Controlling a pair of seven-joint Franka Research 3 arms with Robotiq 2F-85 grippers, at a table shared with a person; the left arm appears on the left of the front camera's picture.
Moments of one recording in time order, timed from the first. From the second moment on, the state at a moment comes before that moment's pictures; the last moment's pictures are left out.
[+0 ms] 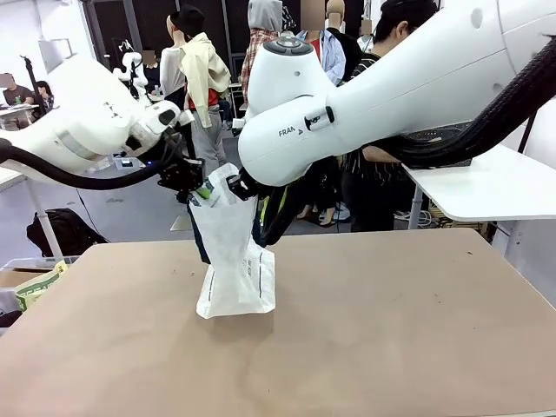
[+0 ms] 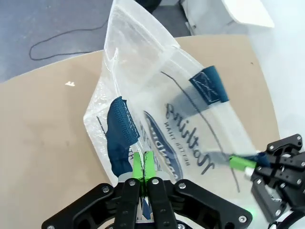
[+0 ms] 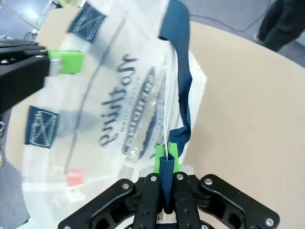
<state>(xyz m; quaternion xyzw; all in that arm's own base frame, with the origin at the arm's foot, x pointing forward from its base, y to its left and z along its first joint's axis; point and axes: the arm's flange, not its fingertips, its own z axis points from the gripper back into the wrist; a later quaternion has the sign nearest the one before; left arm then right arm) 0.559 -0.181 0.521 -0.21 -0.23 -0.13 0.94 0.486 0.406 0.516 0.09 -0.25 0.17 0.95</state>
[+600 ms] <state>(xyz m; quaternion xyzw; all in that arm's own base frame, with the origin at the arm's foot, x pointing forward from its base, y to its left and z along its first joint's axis) 0.508 -0.110 0.525 -0.18 -0.28 -0.06 0.94 0.479 0.386 0.514 0.05 -0.26 0.17 0.95</state>
